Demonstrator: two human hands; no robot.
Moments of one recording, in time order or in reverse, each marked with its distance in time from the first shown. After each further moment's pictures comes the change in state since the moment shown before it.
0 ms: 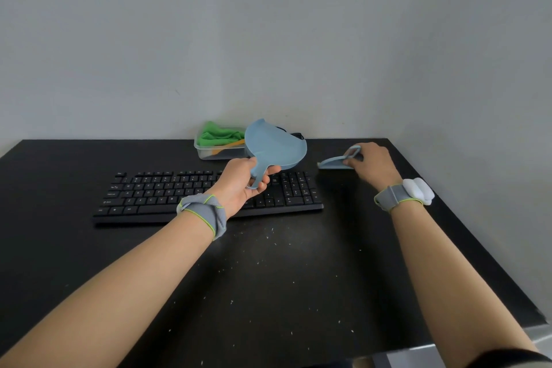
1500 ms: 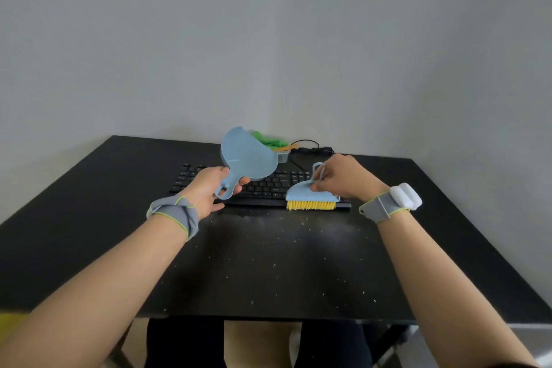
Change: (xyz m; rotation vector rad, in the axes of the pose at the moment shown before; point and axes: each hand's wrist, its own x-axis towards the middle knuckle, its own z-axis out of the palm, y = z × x) left_hand -0.113 0.025 -0.105 0.270 0.293 0.013; right_hand -0.111 -0.143 -0.006 -0.108 -0.303 -0.349
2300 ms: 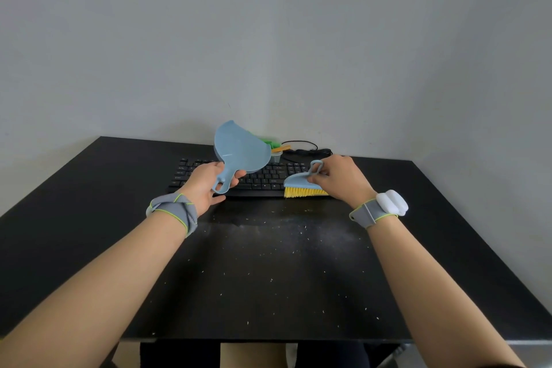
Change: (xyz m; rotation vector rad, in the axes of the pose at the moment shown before) left_hand 0.041 0.011 -0.002 -0.097 -0.020 0.028; right_hand 0.041 0.019 0.020 0.022 0.177 0.055
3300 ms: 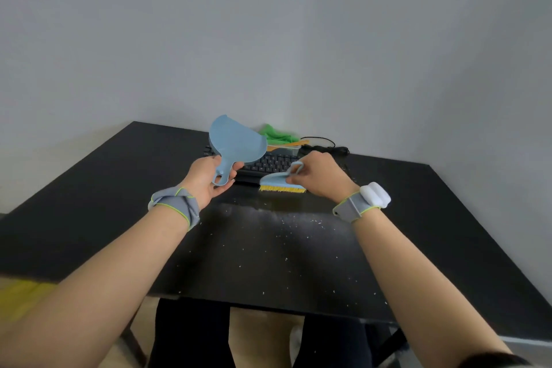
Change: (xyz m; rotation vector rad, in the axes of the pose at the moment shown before) left_hand -0.039 -0.011 -0.036 -0.225 0.122 0.026; right_hand -0.020 -0.073 0.021 0.018 -0.136 -0.189
